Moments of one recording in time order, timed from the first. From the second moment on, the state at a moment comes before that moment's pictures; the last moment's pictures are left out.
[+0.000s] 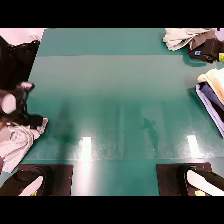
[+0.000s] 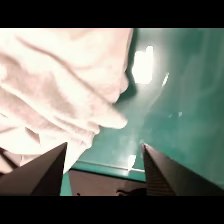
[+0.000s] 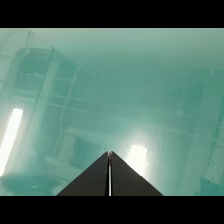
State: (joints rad) left arm -0.16 -0.87 0.84 1.87 -1.51 -1.73; right arm -0.18 -1.13 1.52 -0.92 1.28 1.39
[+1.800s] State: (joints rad) left arm -0.39 -1.00 1.60 0.79 -1.14 -1.28; right arm -0.18 -1.02 1.52 -0.92 1.06 1.39
